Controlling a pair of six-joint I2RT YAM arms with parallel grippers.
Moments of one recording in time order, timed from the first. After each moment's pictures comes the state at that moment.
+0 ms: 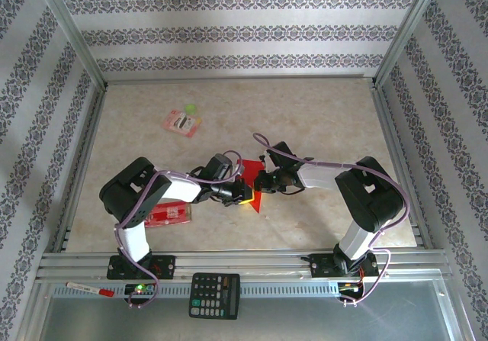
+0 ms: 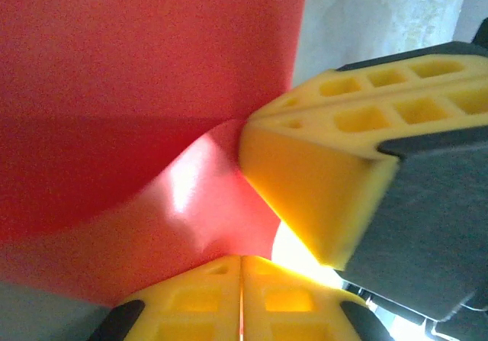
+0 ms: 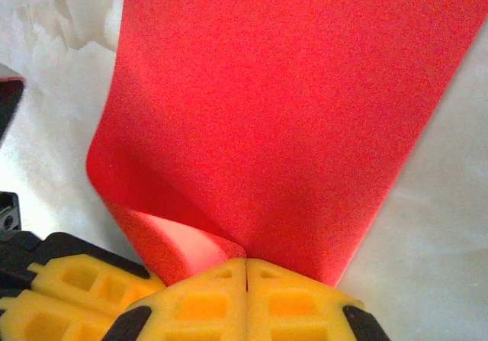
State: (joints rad) left arm -0.68 1.83 0.72 0.29 0.62 -0.99; right arm 0.57 1.70 0.78 -0.17 -0.43 0.57
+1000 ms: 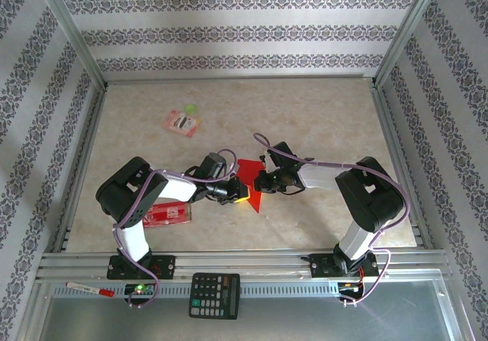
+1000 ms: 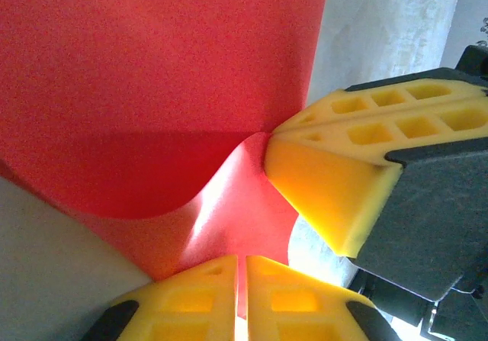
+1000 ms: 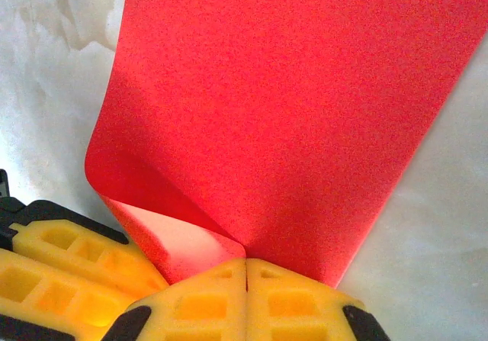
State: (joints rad) left arm -0.63 1.80 0.69 0.31 0.64 -0.98; right arm 0.56 1.70 0.78 -0.16 -0.44 0.57
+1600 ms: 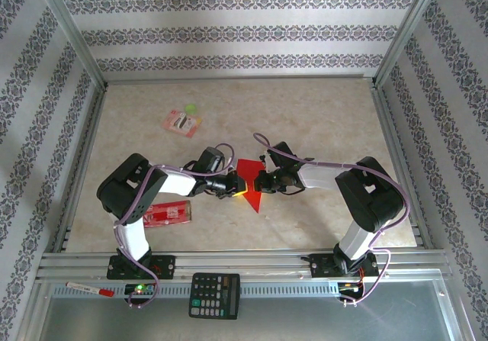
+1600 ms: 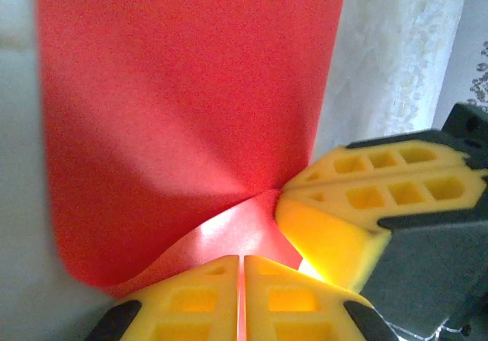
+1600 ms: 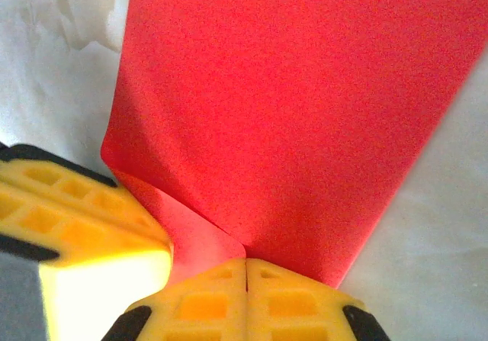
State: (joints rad) left arm -0.58 1.83 0.74 0.26 0.63 -0.92; right arm 0.56 1.70 0.78 -0.16 -0.44 0.57
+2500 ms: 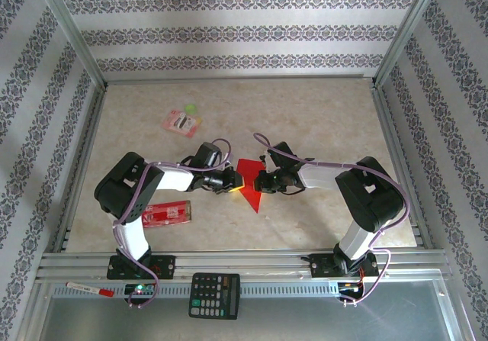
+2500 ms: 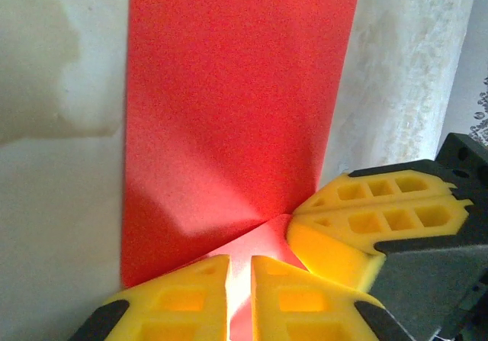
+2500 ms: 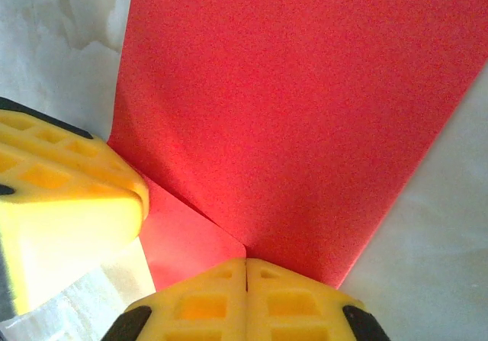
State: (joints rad) left arm -0.53 1.82 0.78 0.18 0.63 -0.86; right arm 0.56 1.70 0.78 -0.16 -0.44 0.57
